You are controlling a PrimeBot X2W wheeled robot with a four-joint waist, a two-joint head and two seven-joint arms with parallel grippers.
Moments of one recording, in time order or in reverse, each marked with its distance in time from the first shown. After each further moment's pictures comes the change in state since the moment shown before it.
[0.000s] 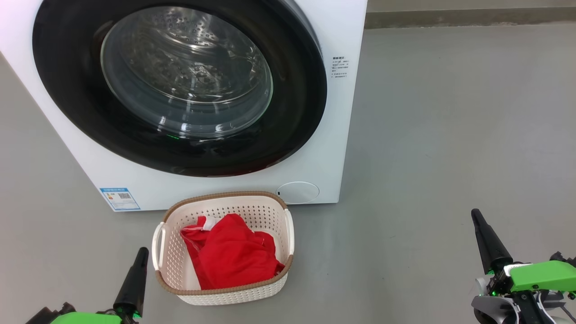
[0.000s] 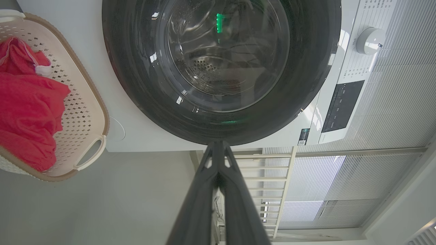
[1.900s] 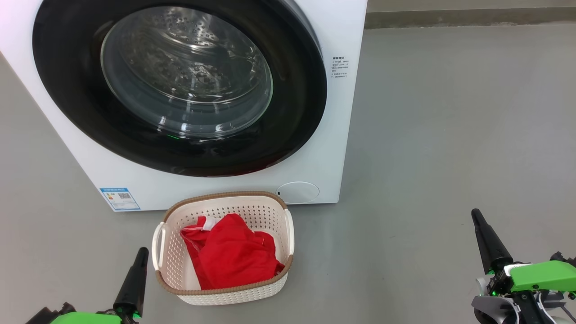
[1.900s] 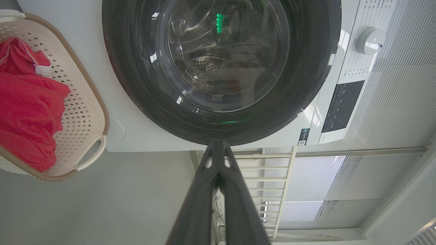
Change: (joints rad) left arm 0.000 0.000 0.000 0.000 0.000 0.000 0.000; right arm 0.000 0.000 -0.001 0.000 0.000 0.000 0.000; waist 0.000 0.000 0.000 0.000
